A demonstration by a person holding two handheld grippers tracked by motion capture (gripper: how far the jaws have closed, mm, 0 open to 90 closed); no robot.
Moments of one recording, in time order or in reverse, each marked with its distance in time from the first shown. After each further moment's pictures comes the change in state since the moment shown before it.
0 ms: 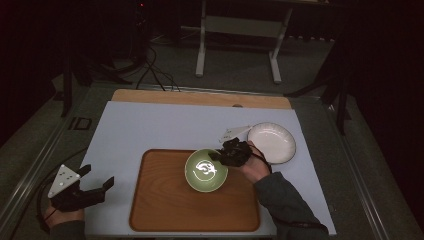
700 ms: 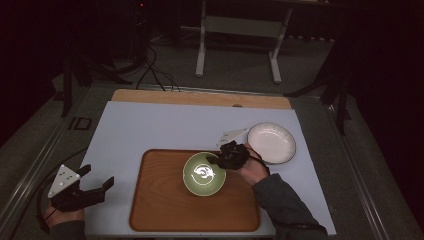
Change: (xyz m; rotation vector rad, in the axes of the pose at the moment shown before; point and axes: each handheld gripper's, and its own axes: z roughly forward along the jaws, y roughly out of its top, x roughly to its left) left arm 0.000 0.000 0.000 0.001 0.003 0.000; right arm 0.006 -0.003 0.007 0.017 0.025 -0.017
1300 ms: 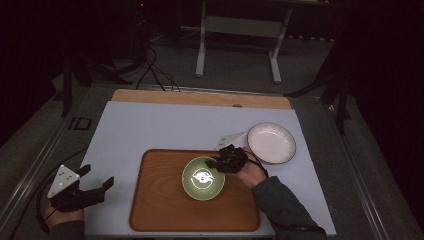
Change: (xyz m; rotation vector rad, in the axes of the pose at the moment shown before) left arm 0.000 0.000 -0.001 -0.002 0.004 -0.001; right arm 0.005 -0.007 0.009 0.021 0.019 -0.002
